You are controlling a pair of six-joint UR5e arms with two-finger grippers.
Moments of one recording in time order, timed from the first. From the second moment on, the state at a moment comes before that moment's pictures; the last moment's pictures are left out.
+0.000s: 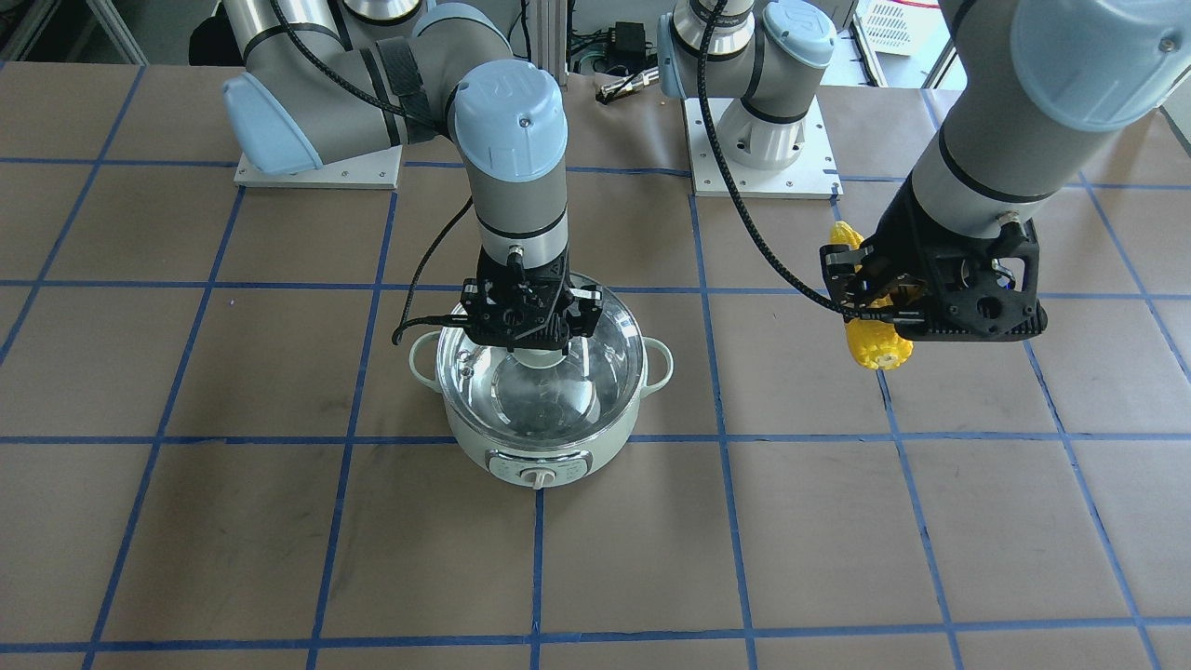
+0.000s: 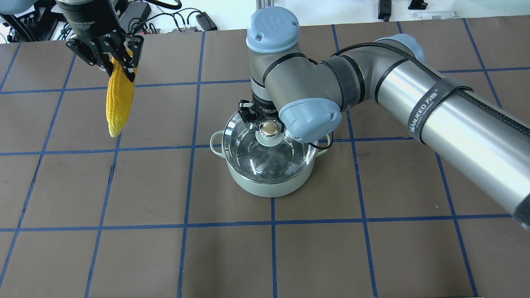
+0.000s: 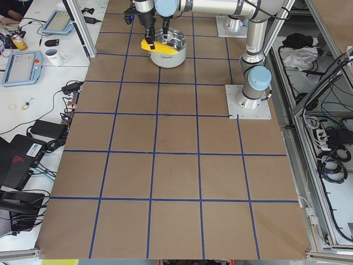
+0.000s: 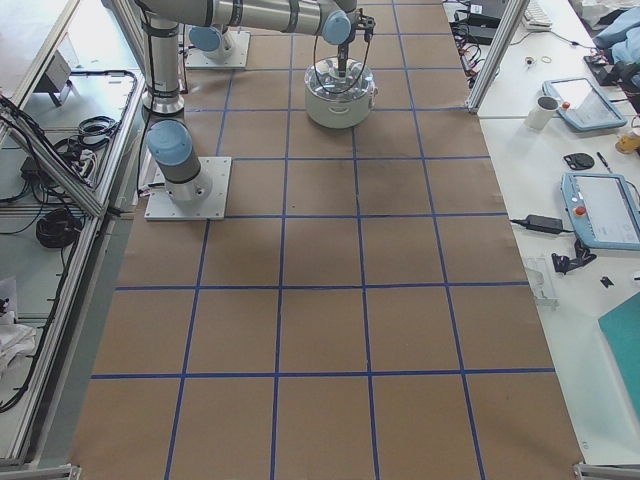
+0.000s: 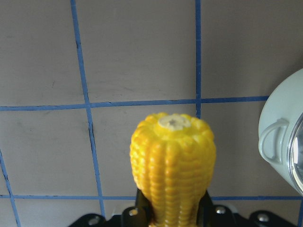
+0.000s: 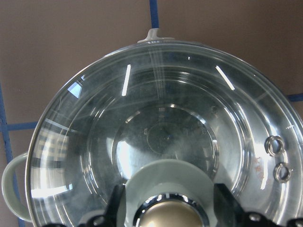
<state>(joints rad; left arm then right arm) -1.53 -1.80 -1.27 -1.76 1.67 0.07 1.97 -1.27 1.61 -1.98 -1.54 0.50</state>
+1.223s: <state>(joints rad) -1.58 -1.80 -1.27 -1.69 1.52 -0.02 1.84 -1.42 1.56 -1.81 -1.58 0.39</state>
